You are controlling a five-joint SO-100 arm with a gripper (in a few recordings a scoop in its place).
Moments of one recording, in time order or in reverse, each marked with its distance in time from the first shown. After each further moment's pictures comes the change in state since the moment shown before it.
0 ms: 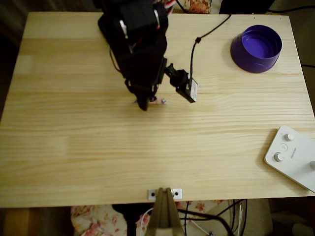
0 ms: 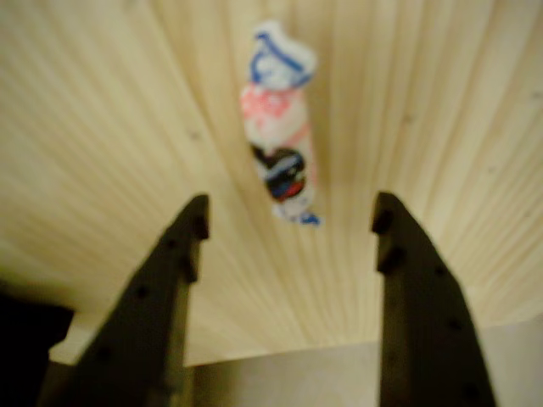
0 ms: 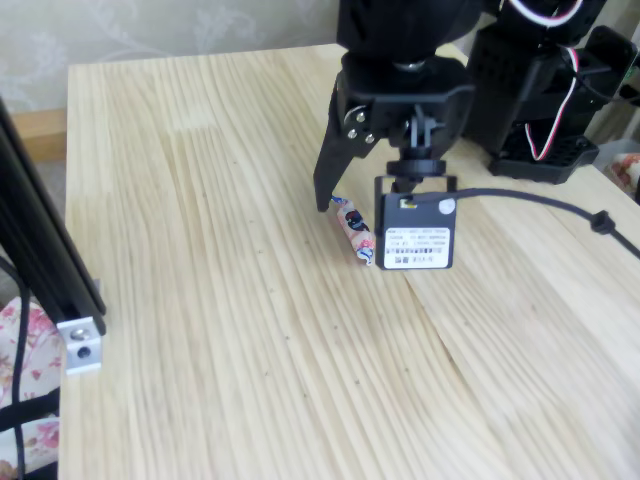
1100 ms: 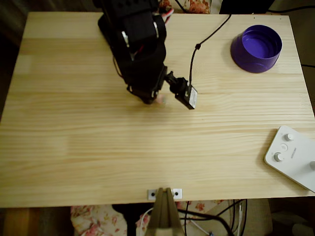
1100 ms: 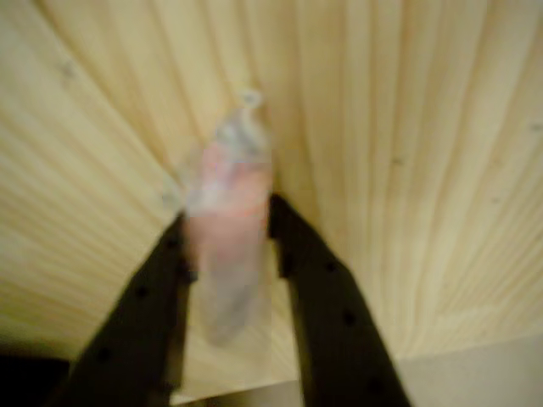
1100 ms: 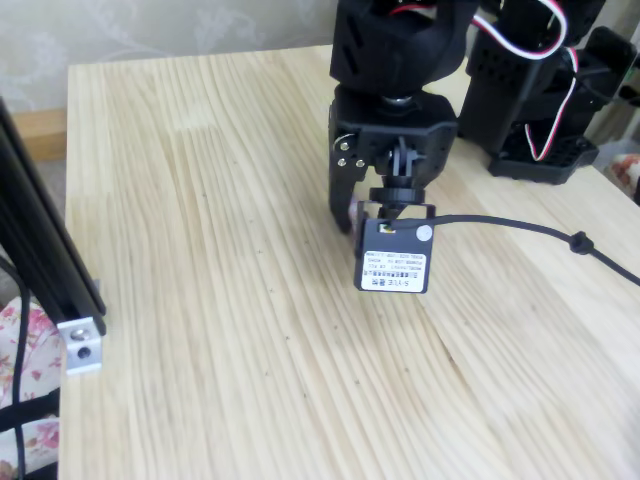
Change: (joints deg) arm 0.4 -3.0 4.8 -9.9 2.5
